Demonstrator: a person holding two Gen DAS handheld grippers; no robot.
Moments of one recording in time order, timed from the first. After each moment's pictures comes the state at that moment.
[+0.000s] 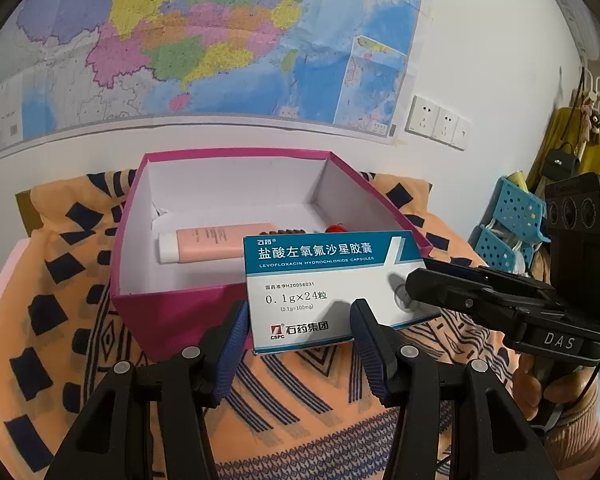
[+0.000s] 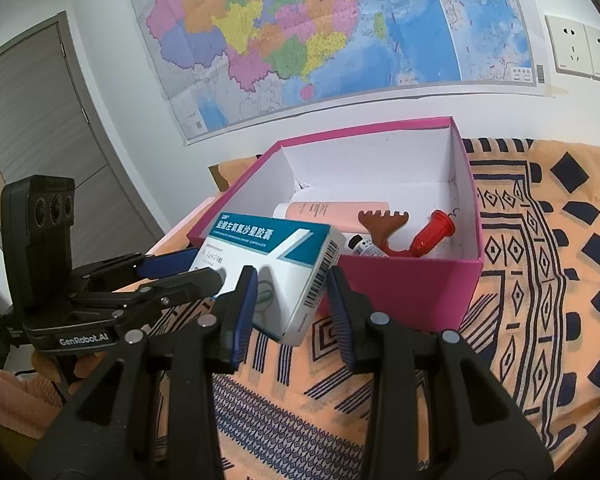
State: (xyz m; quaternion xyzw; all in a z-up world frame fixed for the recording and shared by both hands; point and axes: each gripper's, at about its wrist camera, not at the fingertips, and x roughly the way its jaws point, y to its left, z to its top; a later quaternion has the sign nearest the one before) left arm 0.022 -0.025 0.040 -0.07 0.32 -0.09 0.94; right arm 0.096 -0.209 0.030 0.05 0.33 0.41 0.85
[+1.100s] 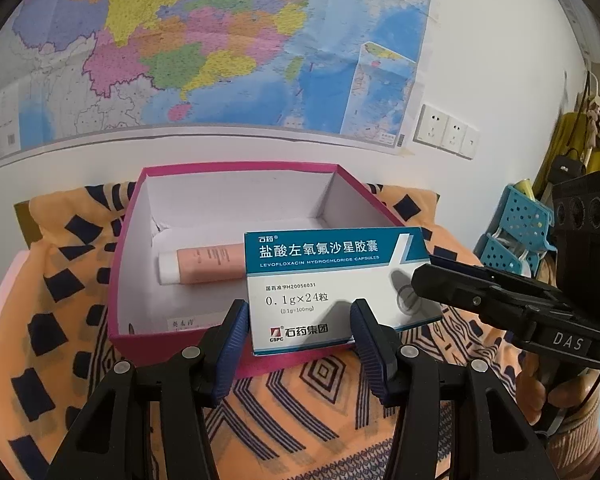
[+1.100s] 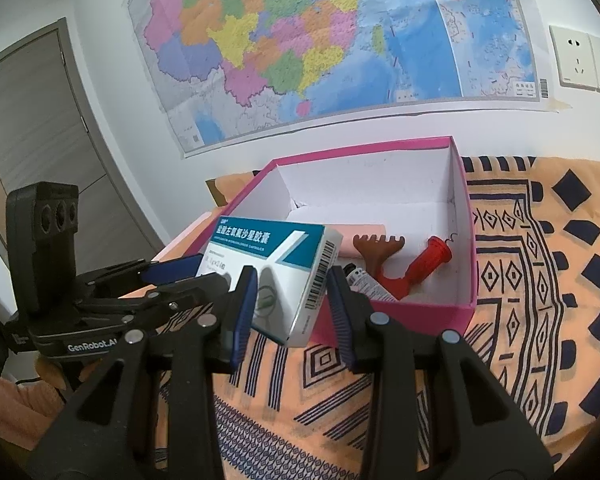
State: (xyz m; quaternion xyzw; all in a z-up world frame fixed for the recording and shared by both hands) left arm 0.044 -0.022 0.046 -0.07 0.31 -0.08 0.94; right arm 0.116 -0.207 0.038 0.05 0.31 0.41 0.86
